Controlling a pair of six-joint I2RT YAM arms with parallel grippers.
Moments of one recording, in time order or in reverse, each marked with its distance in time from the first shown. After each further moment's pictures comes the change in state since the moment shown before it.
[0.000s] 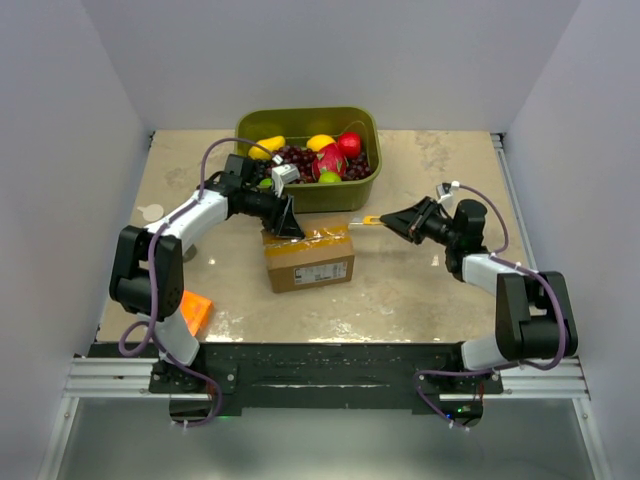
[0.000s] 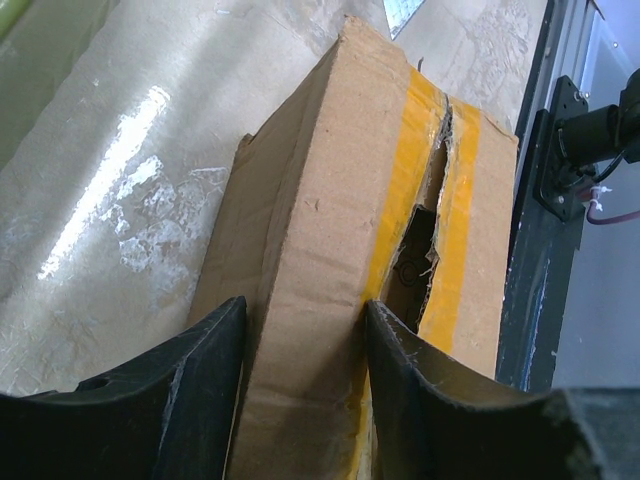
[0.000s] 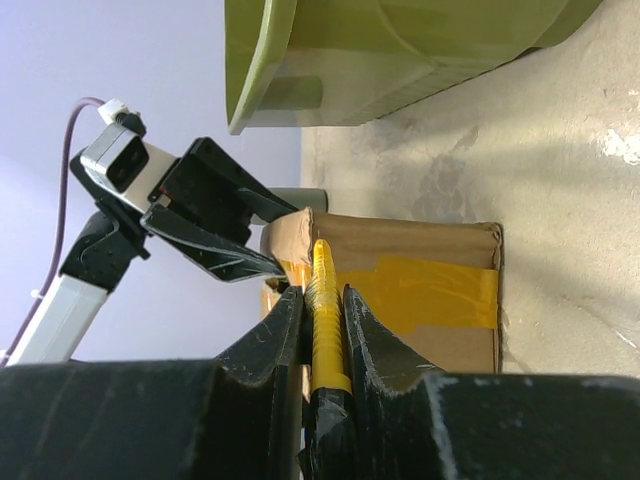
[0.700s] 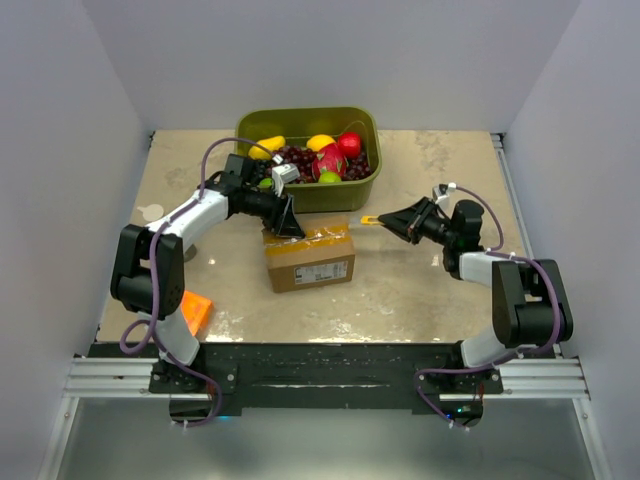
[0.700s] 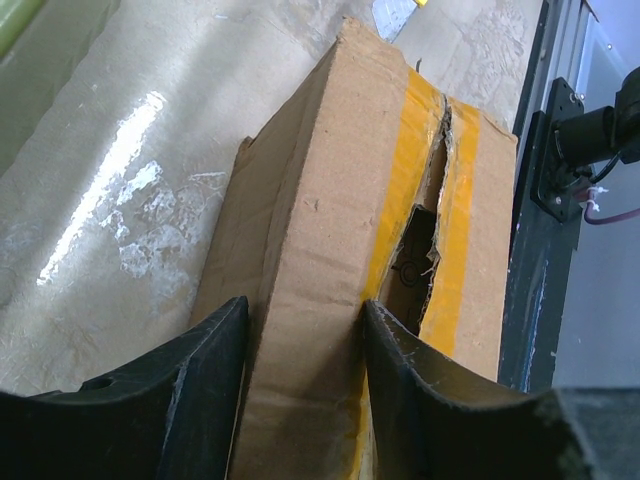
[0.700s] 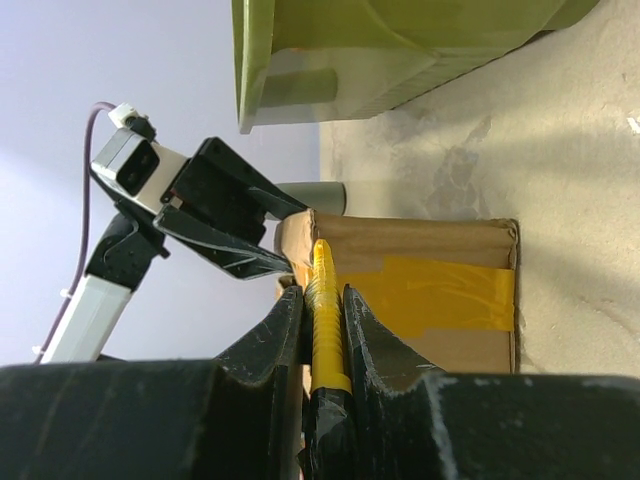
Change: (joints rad) left arm 0.002 0.011 0.003 0.011 0.014 0.000; right arm 0.000 0.083 0.000 0.105 -0.036 0.089
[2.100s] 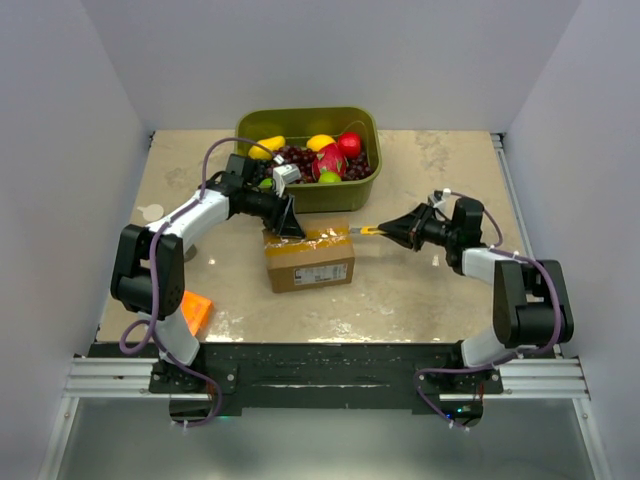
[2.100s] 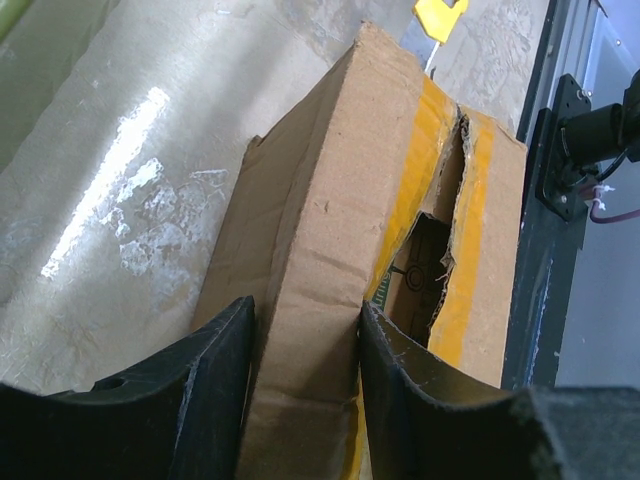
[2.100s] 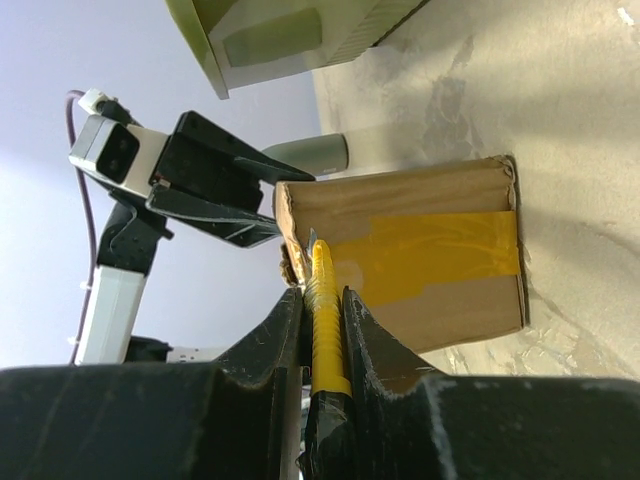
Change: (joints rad) left arm -0.003 0.000 0.002 -0.002 -0.035 0.000; right arm -0.018 0.006 0.042 -0.222 -0.124 -0.011
